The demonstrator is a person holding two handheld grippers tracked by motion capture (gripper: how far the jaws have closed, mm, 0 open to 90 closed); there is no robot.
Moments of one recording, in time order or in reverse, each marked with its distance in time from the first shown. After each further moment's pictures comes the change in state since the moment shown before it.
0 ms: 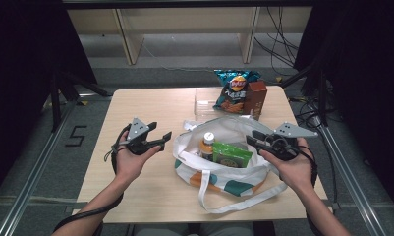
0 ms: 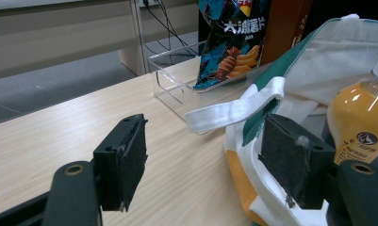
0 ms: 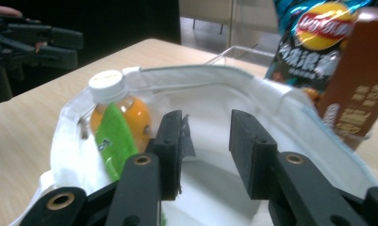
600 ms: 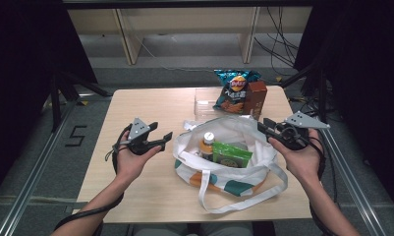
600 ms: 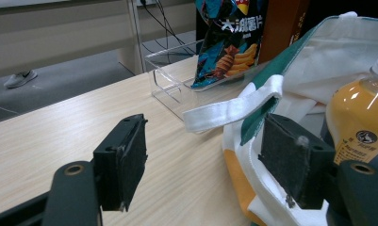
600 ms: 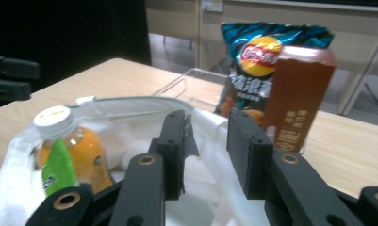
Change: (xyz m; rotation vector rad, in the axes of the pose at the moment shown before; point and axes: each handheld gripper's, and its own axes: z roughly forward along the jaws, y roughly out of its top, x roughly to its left) left arm 0.000 -0.001 0.002 0.003 -0.007 0.004; right arm -0.021 0.019 -0.012 -0.030 -0.120 0.019
